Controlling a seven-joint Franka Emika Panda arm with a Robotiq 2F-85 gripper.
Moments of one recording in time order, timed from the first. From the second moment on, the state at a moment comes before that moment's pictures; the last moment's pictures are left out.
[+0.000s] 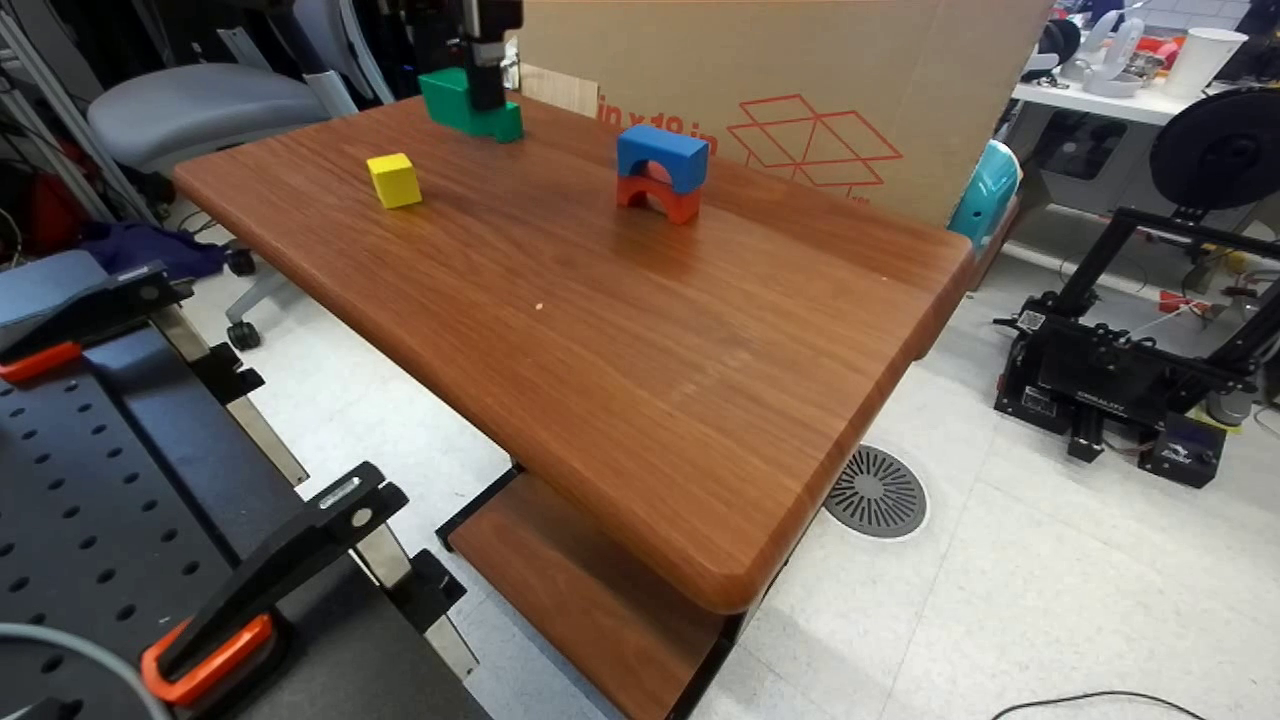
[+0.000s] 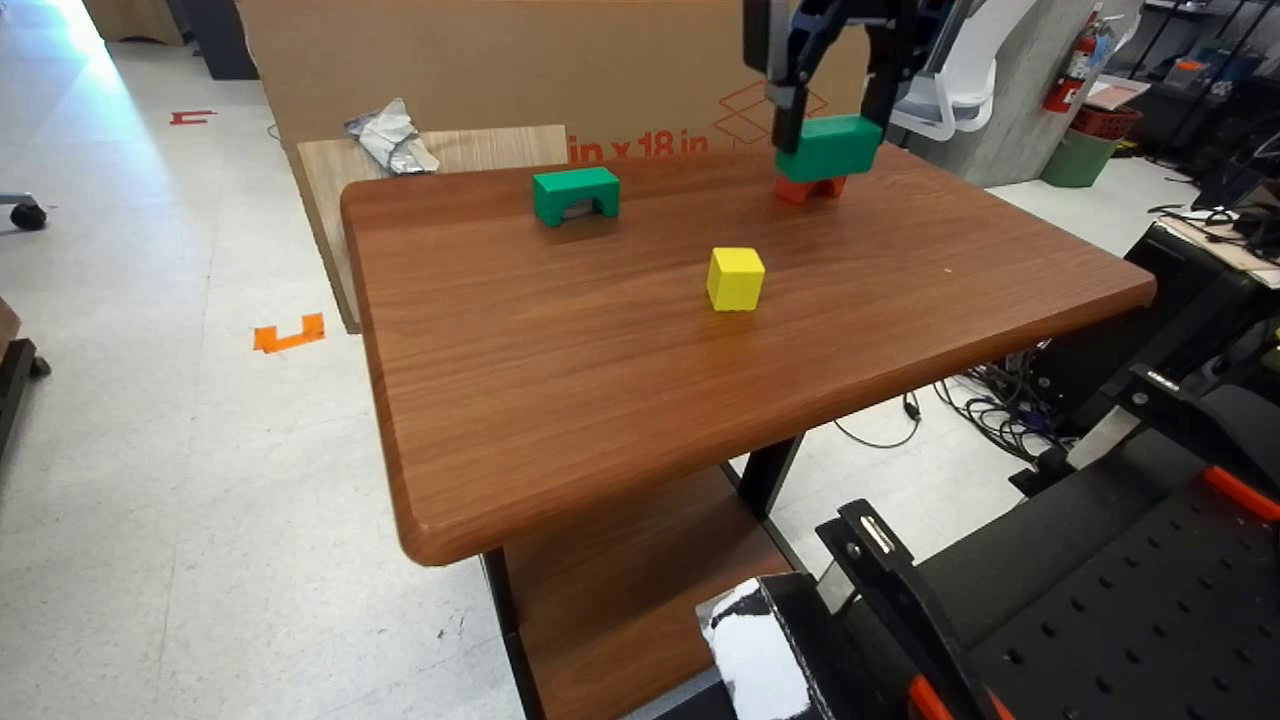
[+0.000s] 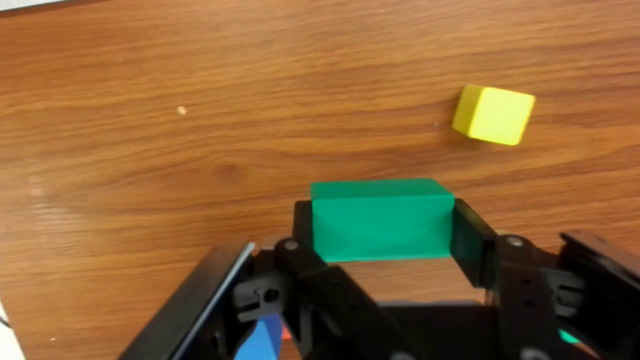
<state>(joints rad) 0.09 0.31 -0.02 -2.15 -0.10 2.41 0.23</state>
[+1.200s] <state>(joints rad) 0.09 0.55 -0.10 -1.97 -0.22 2.36 0.20</state>
